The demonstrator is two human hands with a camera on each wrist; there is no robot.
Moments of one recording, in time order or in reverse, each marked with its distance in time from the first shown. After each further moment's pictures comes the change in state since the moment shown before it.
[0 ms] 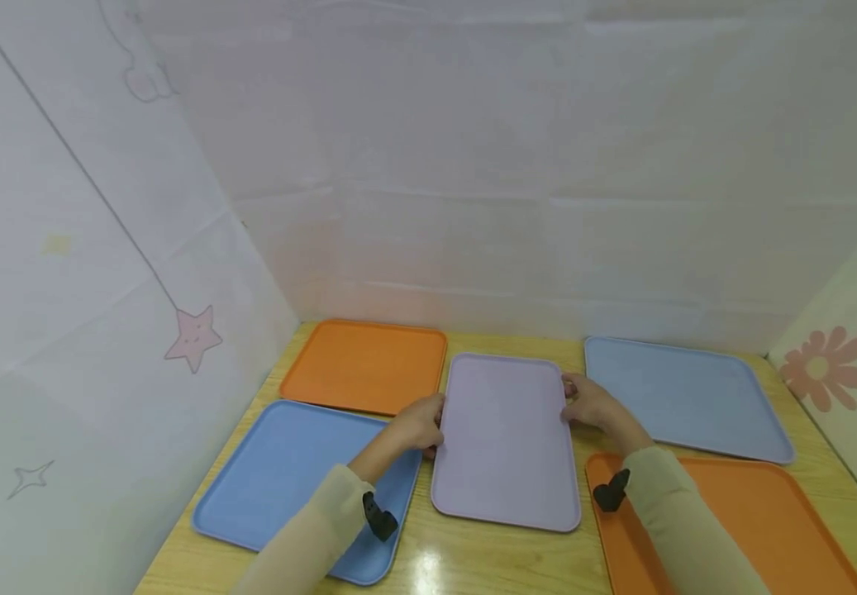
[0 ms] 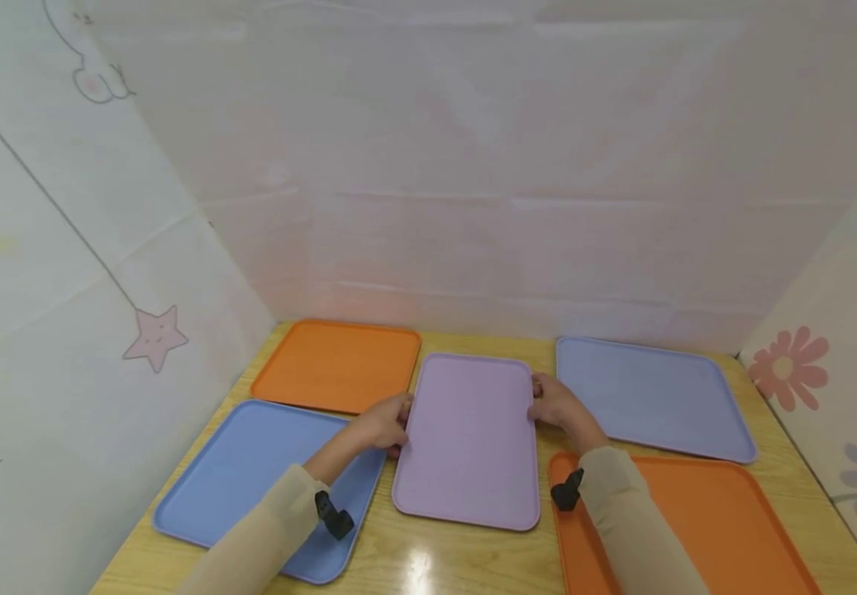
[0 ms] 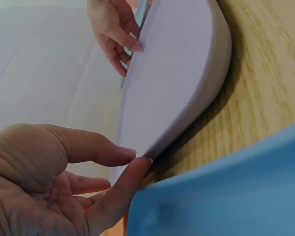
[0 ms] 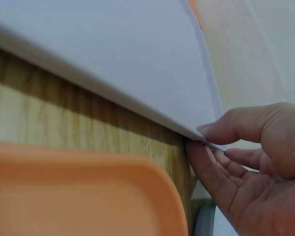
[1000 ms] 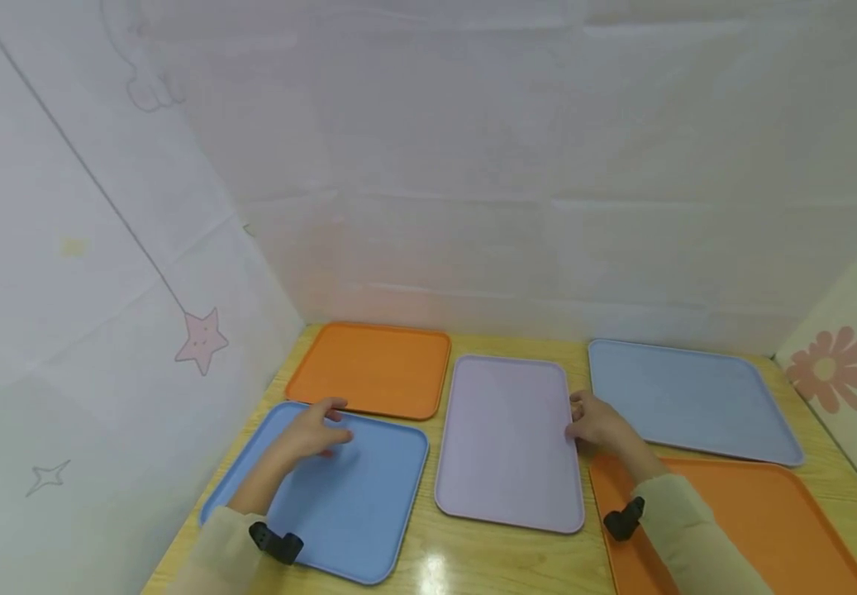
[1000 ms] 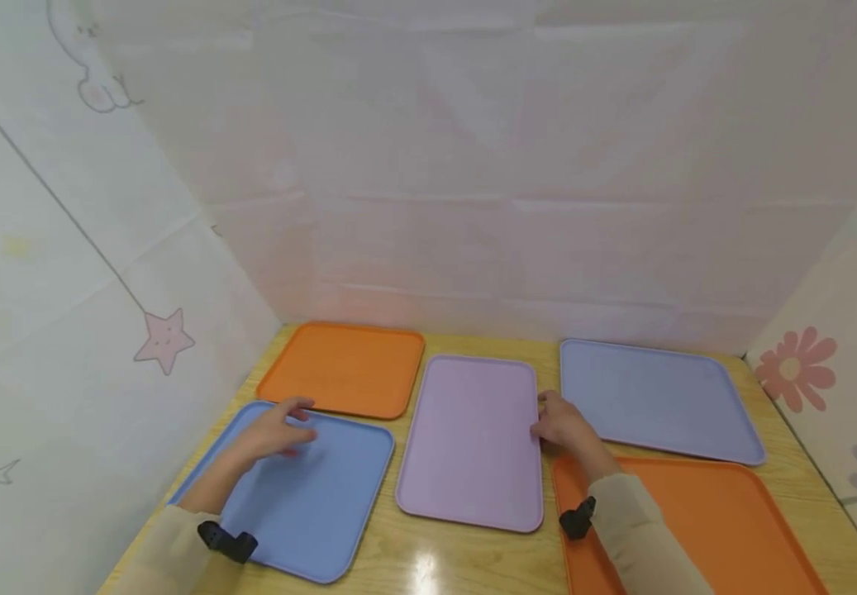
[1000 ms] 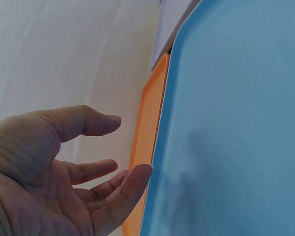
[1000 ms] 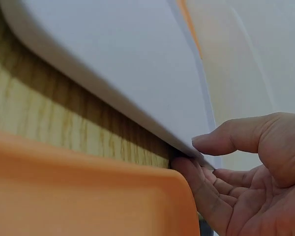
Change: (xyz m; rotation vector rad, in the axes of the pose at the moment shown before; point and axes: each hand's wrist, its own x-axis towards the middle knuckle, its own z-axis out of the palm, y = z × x) left_hand -0.098 -0.092 -0.086 -0.226 0.205 -0.199; right_hand -0.036 -0.008 0.012 0.003 0.016 0.063
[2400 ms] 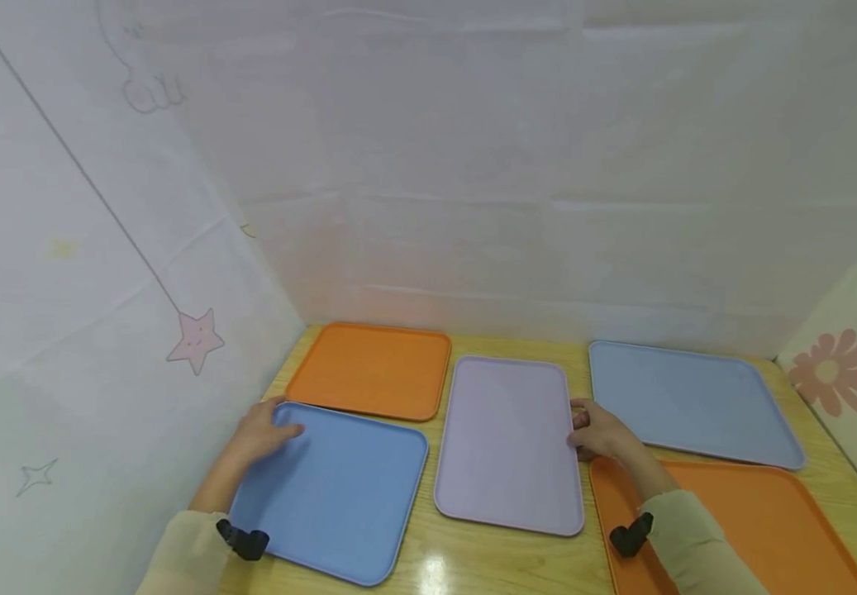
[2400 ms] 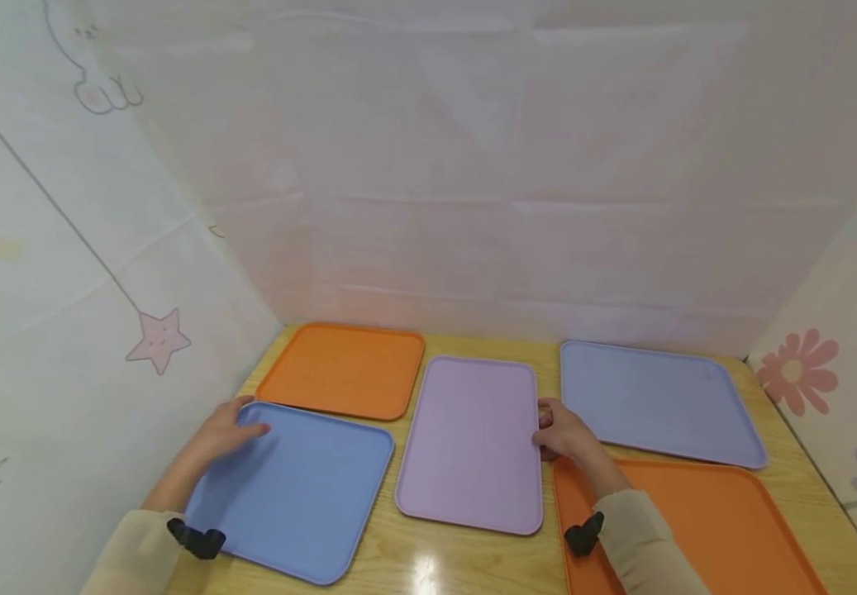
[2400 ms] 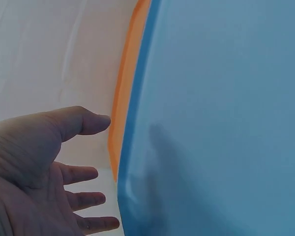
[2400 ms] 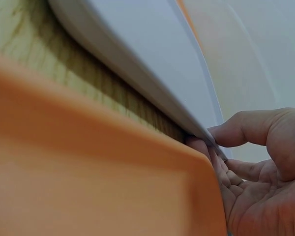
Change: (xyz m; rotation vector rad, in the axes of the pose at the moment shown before) left_hand 0.009 -0.065 -0.052 0.329 0.196 -0.041; right_hand -0.004 0.016 0.013 0.319 -0.052 0.043
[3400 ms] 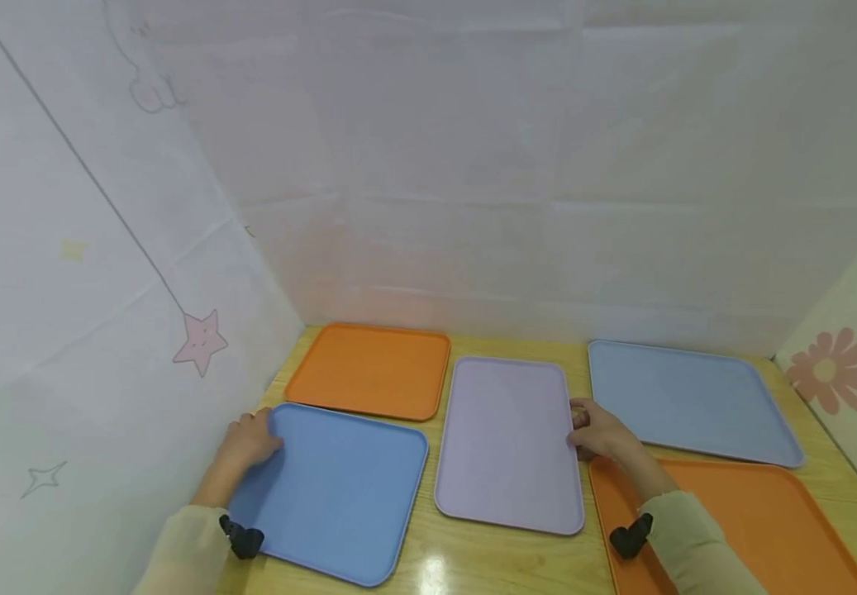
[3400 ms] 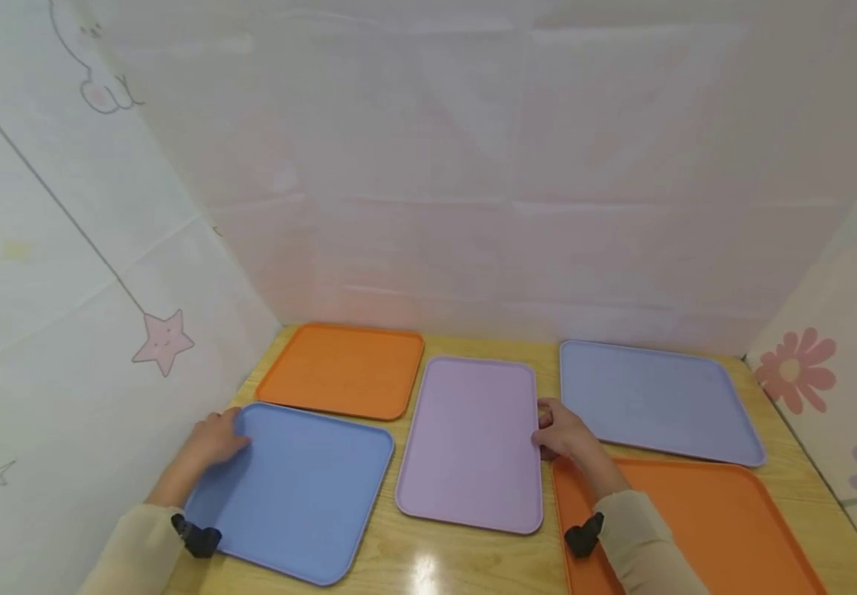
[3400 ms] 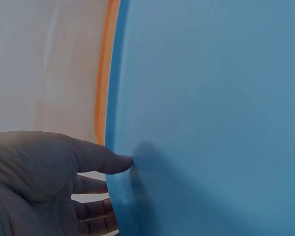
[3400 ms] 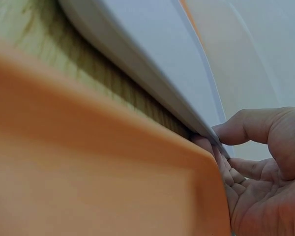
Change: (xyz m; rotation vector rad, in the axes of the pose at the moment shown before) left_hand 0.008 -0.024 0.003 0.253 -0.040 -0.055; right_hand -0.003 0.000 -0.001 -0.012 0.002 -0.034
